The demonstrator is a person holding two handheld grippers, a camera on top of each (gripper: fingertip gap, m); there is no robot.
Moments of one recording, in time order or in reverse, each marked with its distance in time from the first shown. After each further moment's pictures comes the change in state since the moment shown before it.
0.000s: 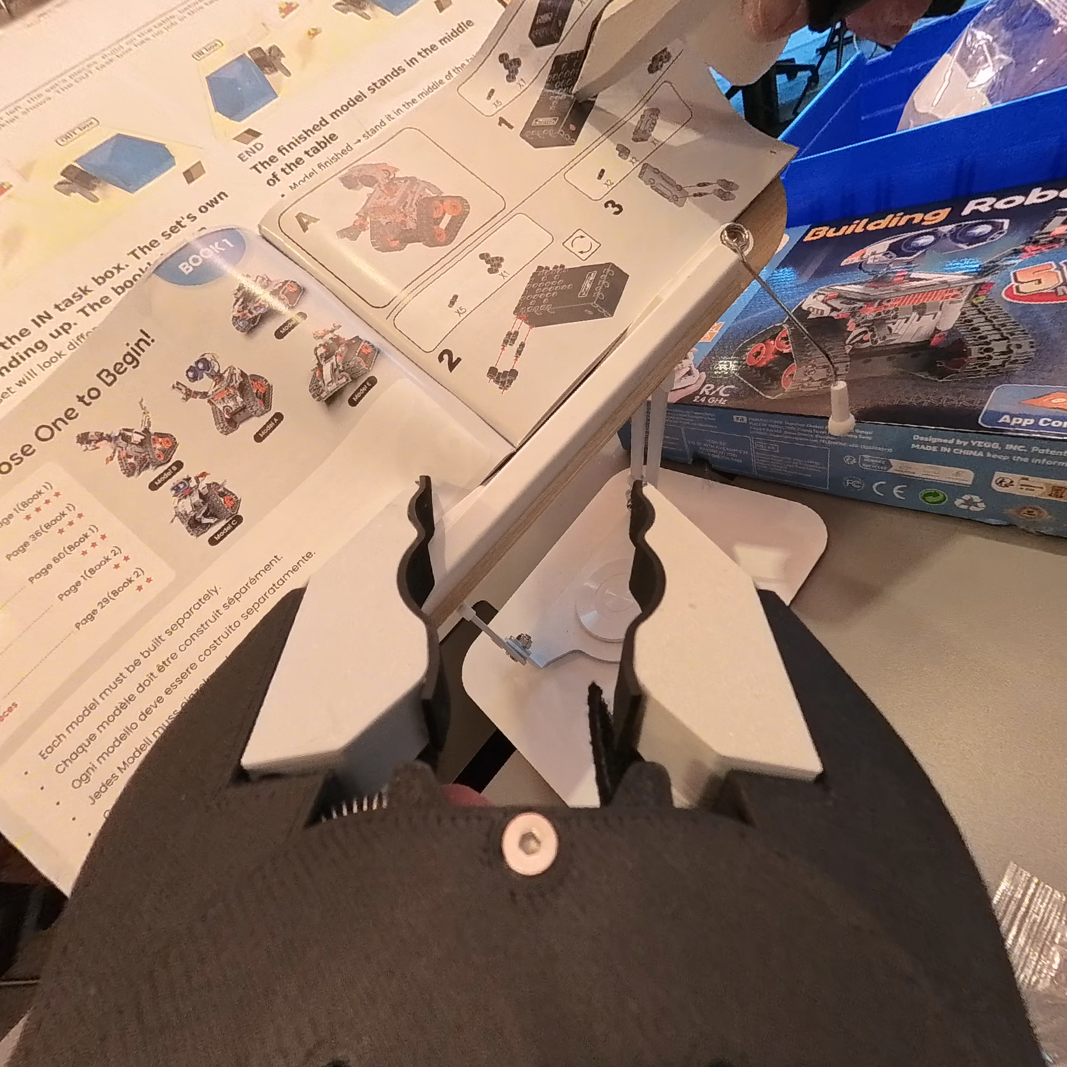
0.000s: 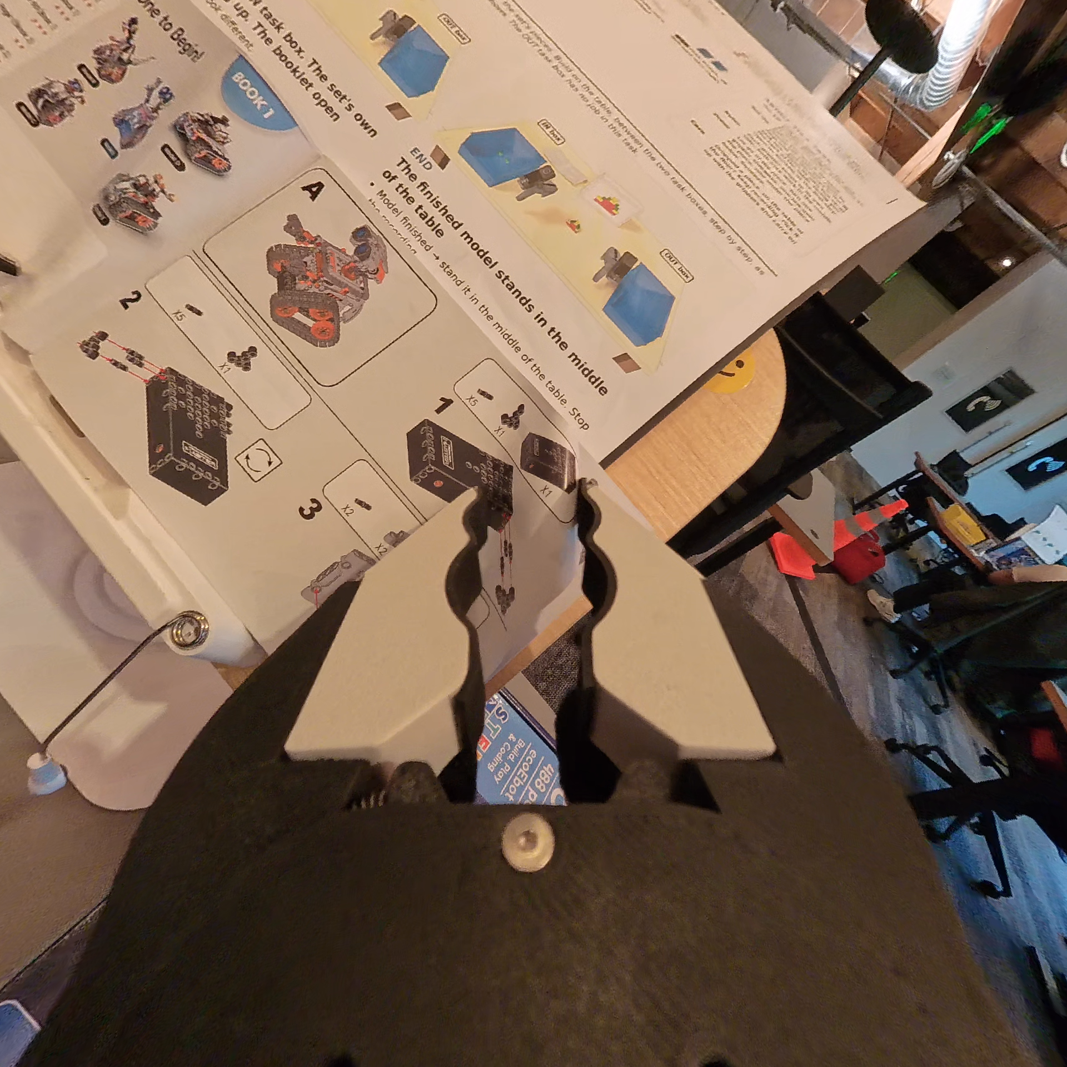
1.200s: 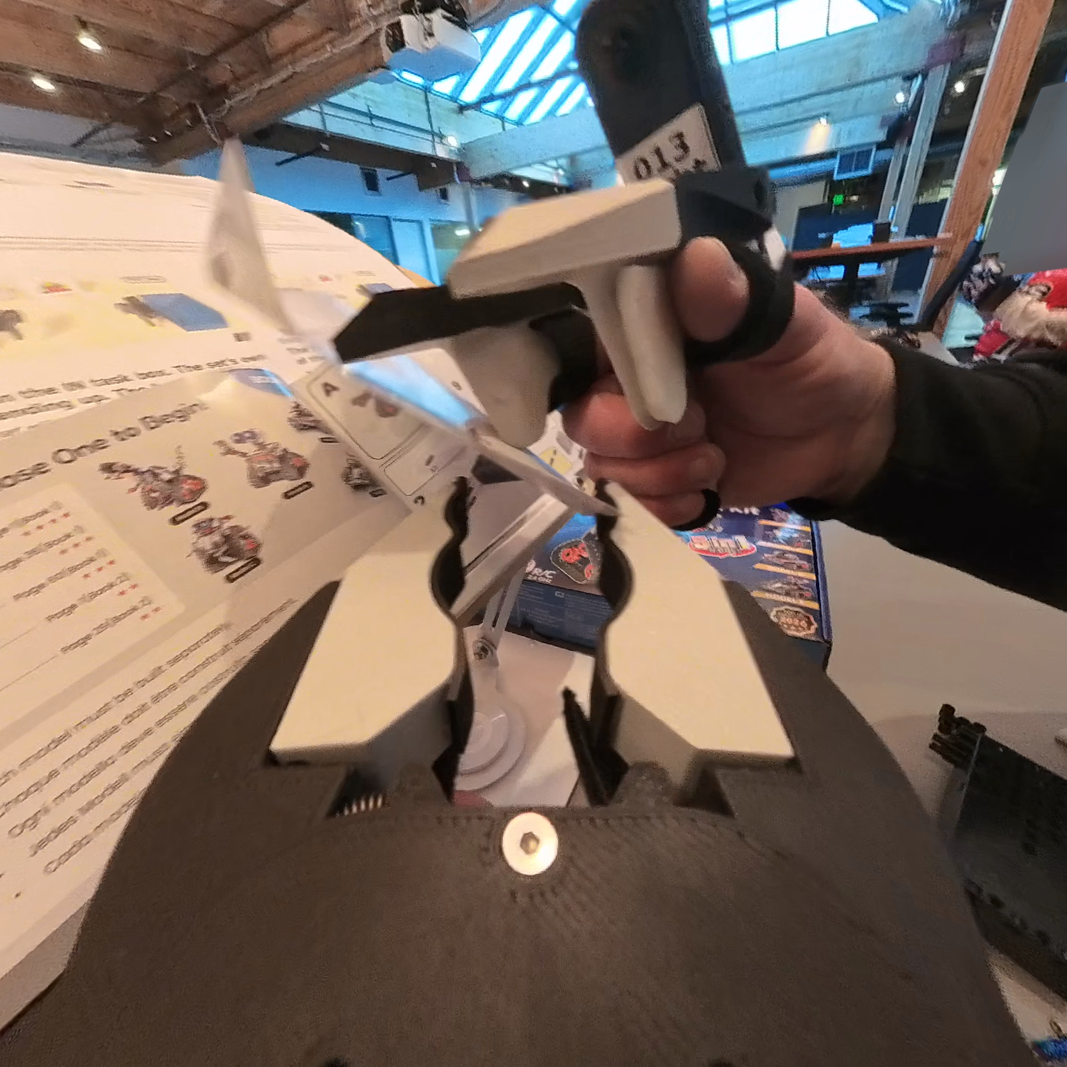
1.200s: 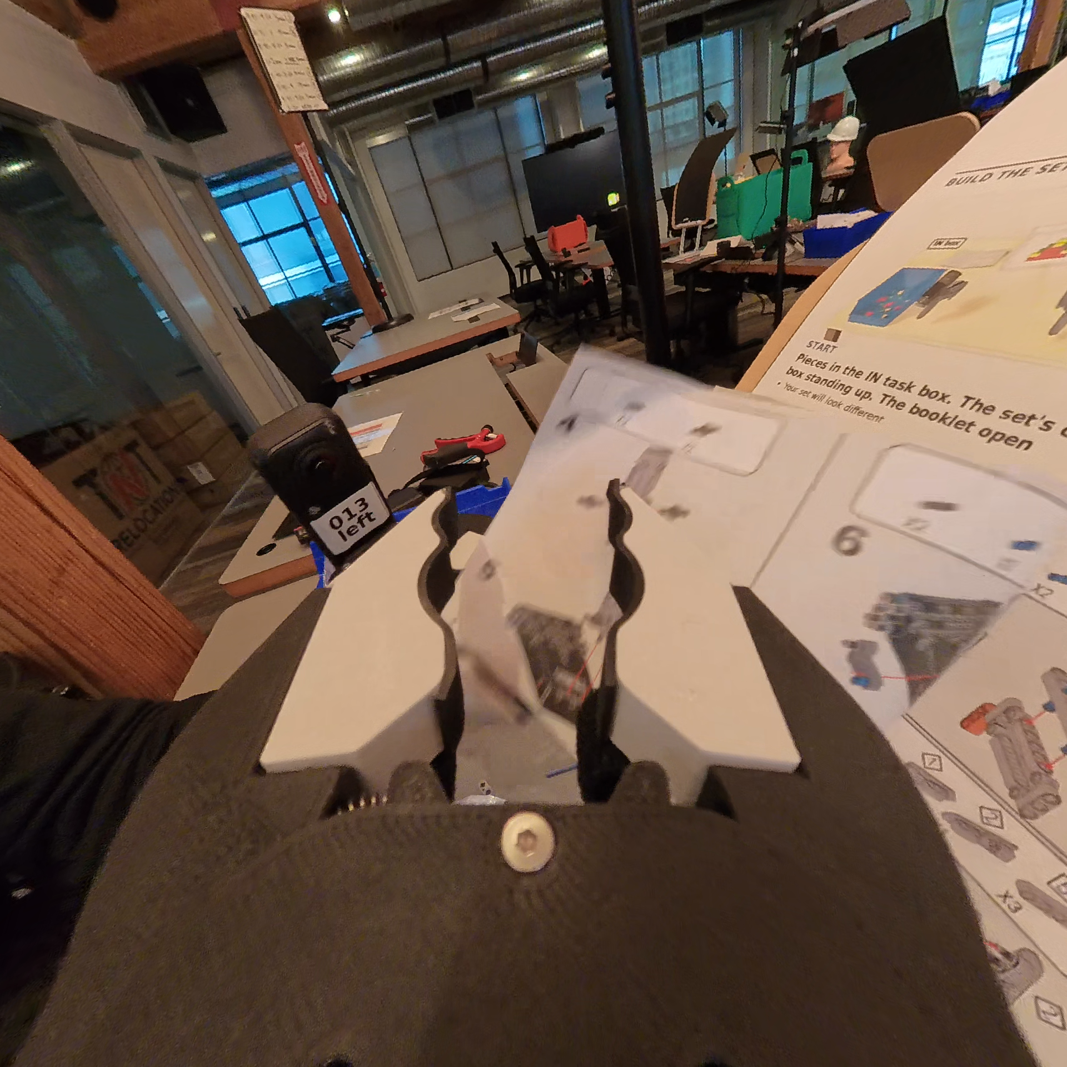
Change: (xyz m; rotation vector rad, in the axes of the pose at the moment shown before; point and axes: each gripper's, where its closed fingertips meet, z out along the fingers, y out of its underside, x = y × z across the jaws) left arm -0.010 -0.061 -0.063 0.417 0.331 -0.364; right arm -0.168 -0.171 -0.014 0.332 -0.806 0.709
